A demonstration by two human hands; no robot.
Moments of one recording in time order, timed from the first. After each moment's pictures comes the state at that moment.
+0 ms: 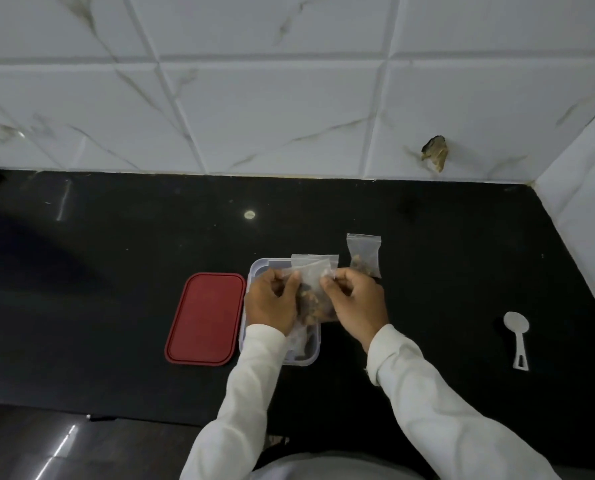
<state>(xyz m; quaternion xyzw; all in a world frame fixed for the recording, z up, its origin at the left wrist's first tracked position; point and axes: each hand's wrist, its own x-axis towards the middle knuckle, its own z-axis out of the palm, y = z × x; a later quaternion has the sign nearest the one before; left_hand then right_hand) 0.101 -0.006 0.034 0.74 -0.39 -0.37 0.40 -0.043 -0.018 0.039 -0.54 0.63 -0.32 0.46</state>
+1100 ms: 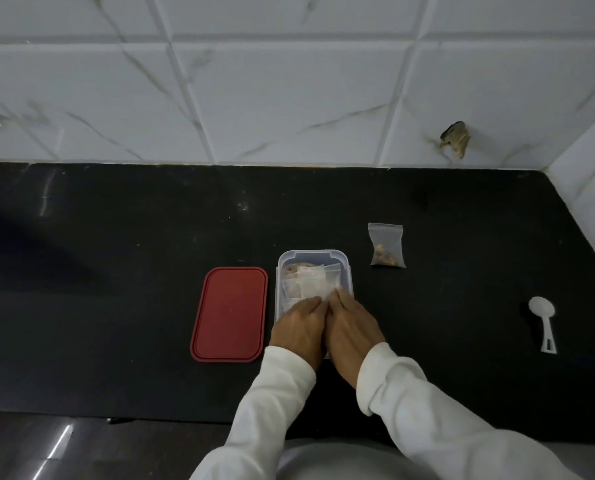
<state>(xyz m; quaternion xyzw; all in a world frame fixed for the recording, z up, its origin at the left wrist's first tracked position) 0.137 0.028 0.008 0.60 -0.77 -0.19 0.09 0.029 0.017 0.035 -0.80 0.55 0.16 0.16</state>
